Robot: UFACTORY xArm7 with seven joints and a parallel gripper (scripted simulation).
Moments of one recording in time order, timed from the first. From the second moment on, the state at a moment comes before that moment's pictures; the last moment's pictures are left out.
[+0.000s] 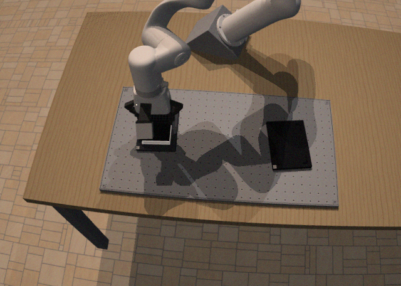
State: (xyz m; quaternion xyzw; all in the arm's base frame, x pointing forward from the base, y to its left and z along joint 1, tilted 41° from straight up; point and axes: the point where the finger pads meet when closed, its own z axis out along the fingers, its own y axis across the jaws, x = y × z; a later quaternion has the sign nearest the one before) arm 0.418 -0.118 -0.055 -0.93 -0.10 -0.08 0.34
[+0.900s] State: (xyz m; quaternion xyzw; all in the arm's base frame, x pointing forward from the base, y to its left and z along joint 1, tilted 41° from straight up) arm 0.419 -0.116 -0.058 -0.93 -0.10 -0.08 0.34
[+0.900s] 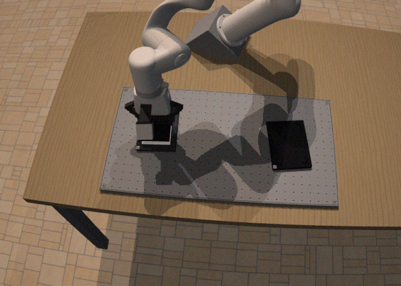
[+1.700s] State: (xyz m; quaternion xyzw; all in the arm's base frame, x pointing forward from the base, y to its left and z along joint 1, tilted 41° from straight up) arm 0.419 -0.113 -0.061 -0.93 -0.10 -0.08 0.34
